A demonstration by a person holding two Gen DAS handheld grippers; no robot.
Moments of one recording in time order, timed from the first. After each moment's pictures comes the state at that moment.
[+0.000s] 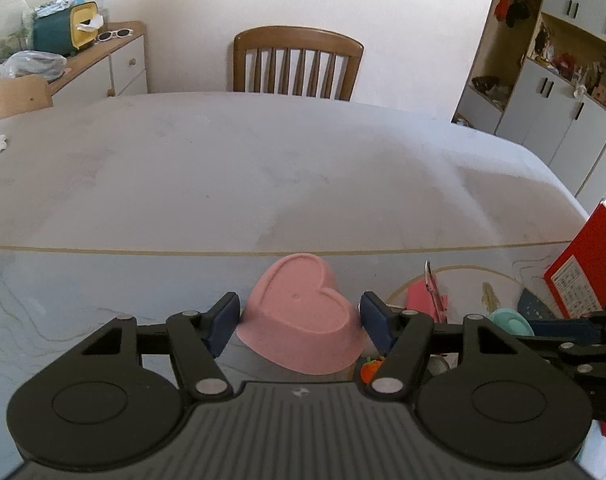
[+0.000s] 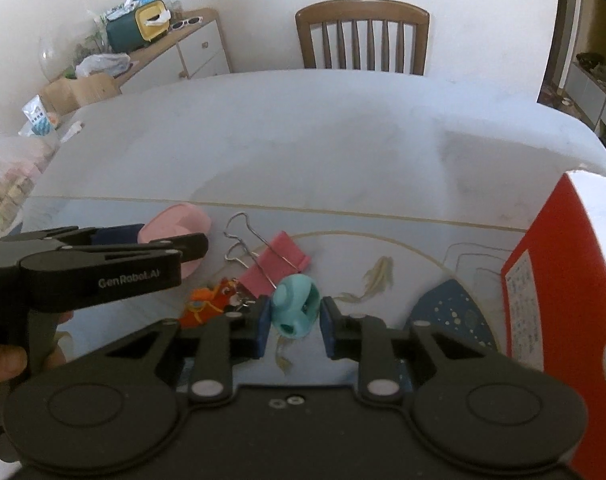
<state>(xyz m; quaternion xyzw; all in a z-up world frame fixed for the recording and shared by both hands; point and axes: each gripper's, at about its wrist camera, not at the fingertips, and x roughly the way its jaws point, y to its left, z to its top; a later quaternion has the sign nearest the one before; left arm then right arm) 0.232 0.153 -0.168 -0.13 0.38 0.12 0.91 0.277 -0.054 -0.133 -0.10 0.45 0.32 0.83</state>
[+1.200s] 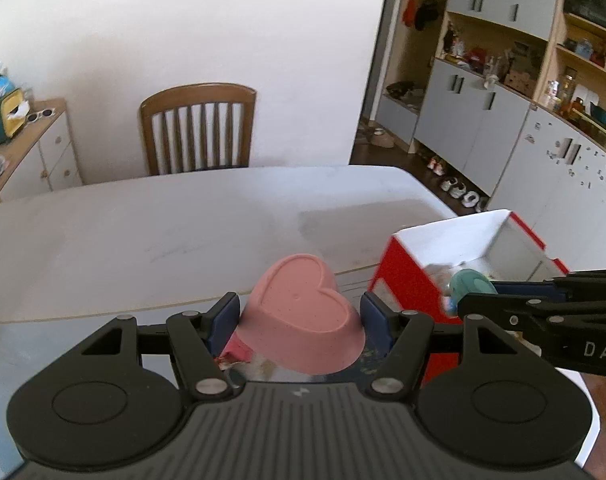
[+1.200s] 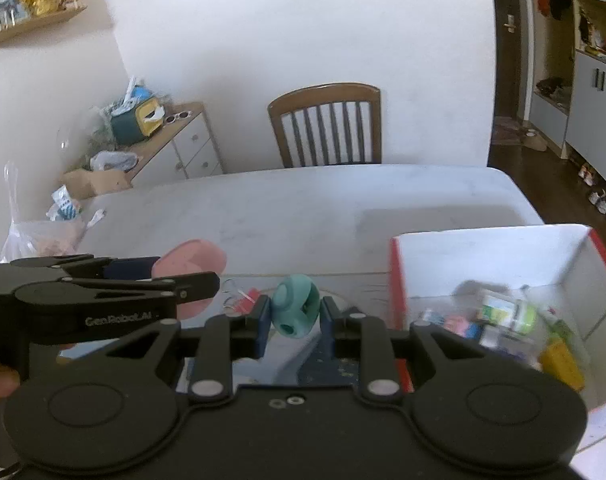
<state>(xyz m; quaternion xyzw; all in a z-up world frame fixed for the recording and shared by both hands) 0.204 0.031 -0.034 -0.08 0.34 0.02 0.94 0.233 -0.179 -0.021 -0.03 0.37 0.30 0.88</state>
